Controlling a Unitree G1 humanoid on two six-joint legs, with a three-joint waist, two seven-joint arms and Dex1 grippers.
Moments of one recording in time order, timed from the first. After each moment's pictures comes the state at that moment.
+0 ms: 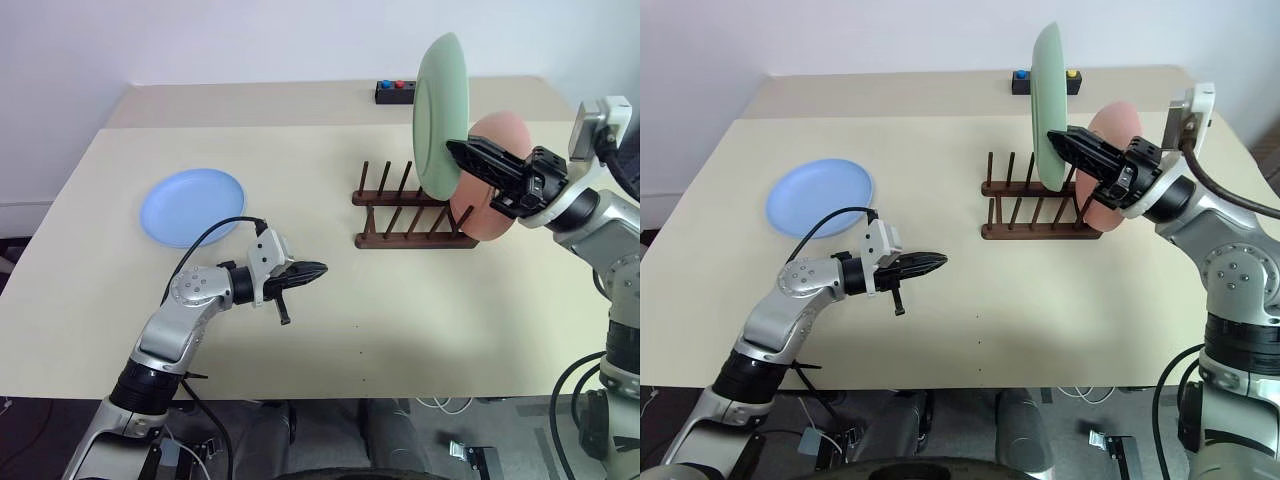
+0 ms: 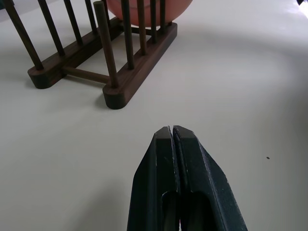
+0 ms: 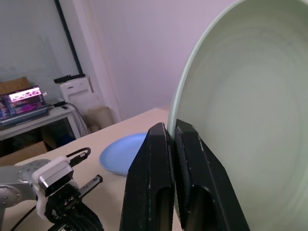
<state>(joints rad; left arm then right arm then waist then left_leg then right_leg) -0.32 0.46 -0.18 -0.15 -0.27 0.29 -0.92 -0.49 -0.73 -0.31 -0.17 1.05 0.67 0.78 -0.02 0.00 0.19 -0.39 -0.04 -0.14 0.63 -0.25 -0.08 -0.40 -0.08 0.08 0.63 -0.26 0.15</state>
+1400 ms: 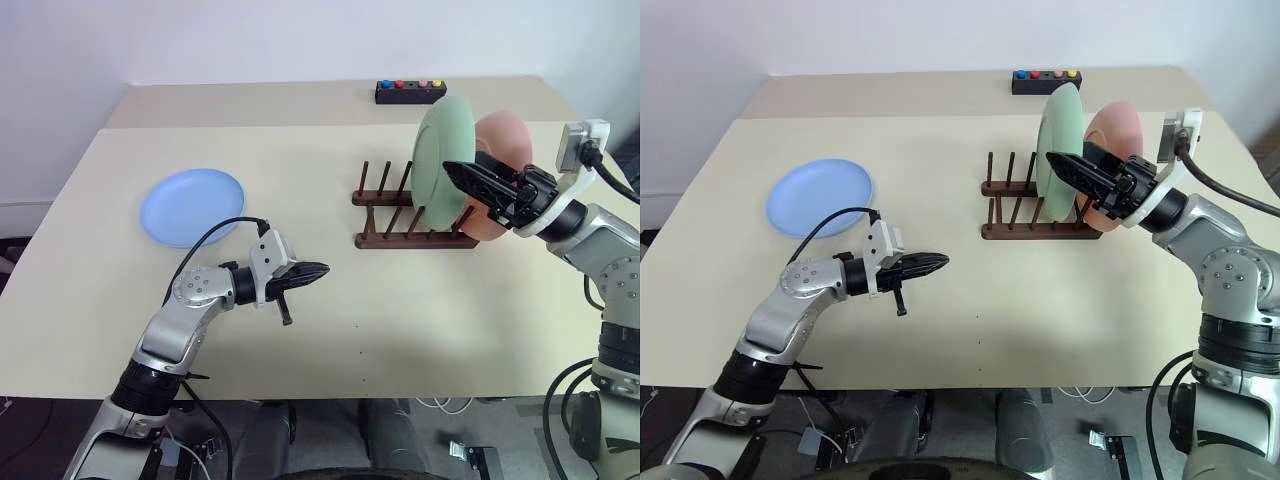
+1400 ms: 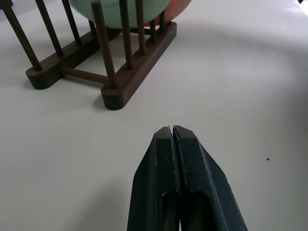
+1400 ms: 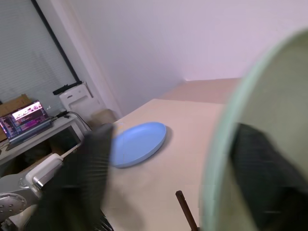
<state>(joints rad) -0.32 0.45 -0.19 -0.16 -0.27 0.29 -0.91 -0.48 -0.70 -0.35 -0.07 1.04 0.76 0.78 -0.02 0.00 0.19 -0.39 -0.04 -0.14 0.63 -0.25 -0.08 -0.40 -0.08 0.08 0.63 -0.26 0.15</state>
